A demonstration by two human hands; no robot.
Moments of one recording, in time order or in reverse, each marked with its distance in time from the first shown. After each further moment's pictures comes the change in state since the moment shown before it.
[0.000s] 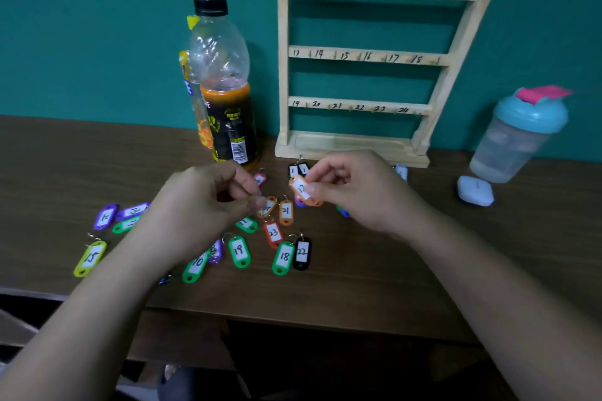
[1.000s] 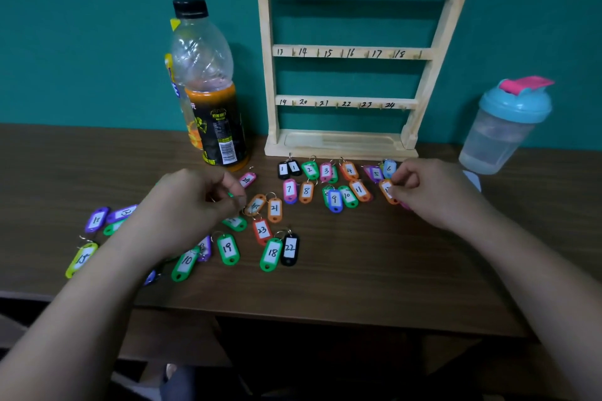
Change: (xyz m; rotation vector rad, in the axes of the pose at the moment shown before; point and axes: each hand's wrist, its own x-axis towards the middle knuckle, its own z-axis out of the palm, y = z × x) left_hand 0.011 -0.006 0.004 0.160 -0.061 -0.040; right_hand -0.029 0.085 -0.076 -0.465 0.160 0.339
